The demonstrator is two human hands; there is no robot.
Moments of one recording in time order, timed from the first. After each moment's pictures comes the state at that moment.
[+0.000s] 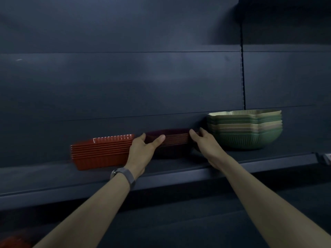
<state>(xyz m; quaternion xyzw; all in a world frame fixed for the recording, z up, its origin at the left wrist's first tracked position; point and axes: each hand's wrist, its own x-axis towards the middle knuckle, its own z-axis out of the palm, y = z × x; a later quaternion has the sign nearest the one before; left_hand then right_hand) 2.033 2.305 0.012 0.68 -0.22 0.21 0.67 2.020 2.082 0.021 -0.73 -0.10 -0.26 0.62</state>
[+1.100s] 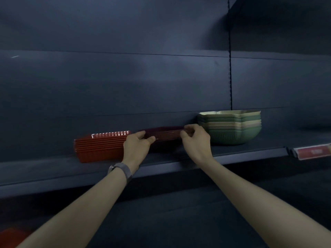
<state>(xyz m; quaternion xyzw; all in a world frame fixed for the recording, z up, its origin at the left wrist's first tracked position) 1.977 2.320 0.020 0.72 -0.13 0.25 0.63 1.943 2.124 0.022 -0.76 -0.03 -0.43 0.48</state>
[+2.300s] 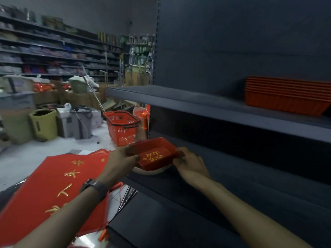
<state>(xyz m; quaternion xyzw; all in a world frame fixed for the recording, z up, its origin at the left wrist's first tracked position) 1.819 2.762 -0.205 0.86 0.23 0.25 0.38 1.941 2.545 -0.198 -0.88 -0.30 0.04 0.38</state>
